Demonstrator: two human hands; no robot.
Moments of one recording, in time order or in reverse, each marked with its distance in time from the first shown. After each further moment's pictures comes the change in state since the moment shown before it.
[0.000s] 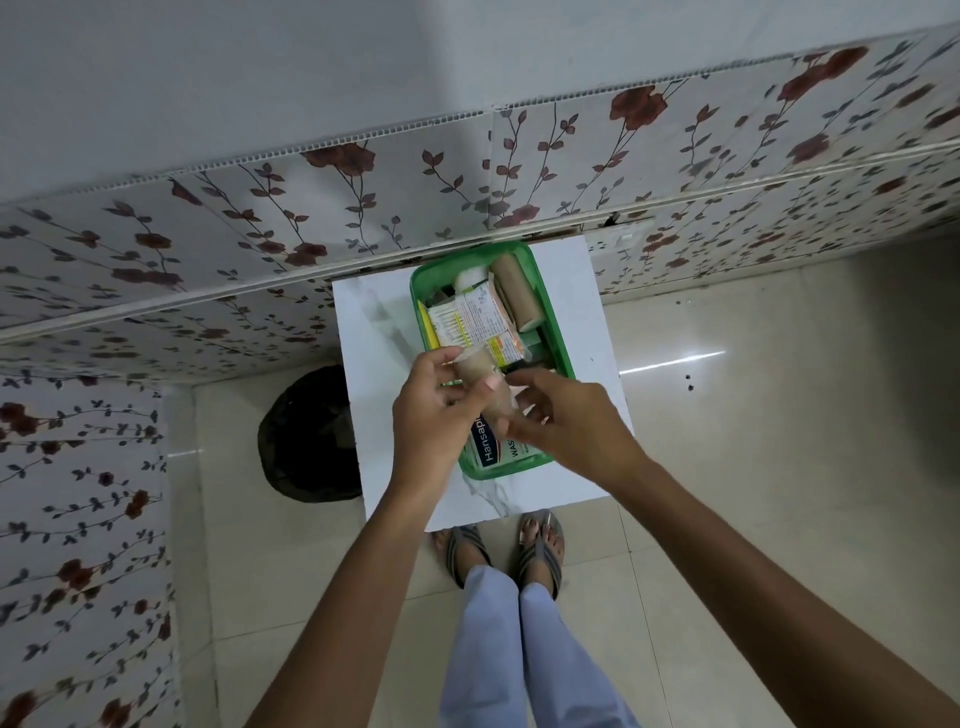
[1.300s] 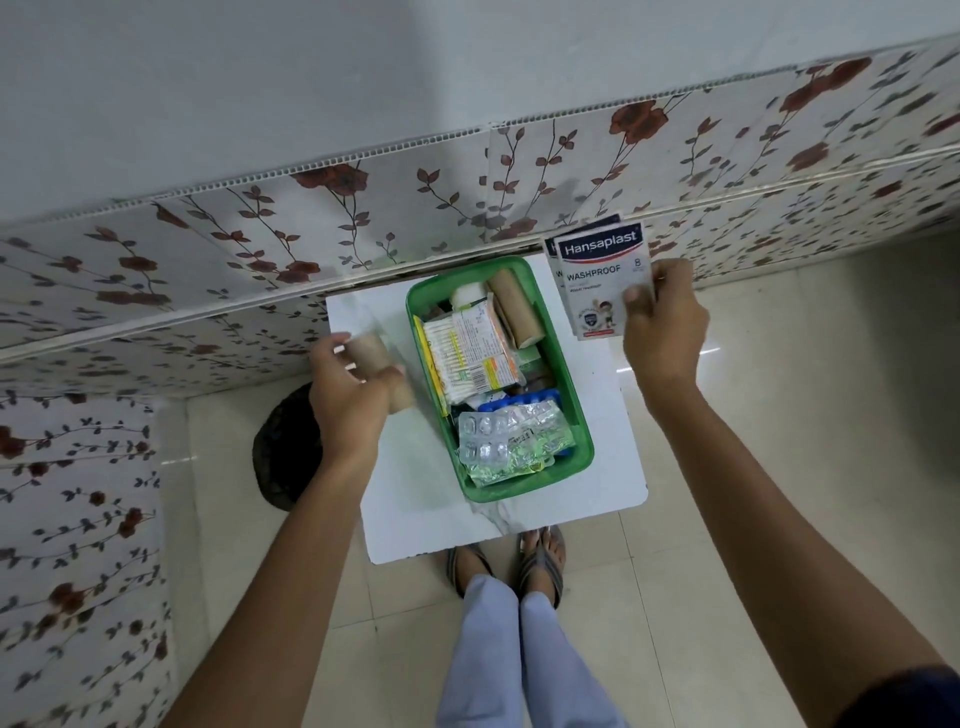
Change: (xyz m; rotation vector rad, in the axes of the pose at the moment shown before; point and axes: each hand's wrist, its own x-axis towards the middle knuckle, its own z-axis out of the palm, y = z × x) left_hand 0.068 -0.011 -0.050 0.059 0.346 -0.036; right_hand 0.071 0.031 -0.060 0.176 0.789 0.161
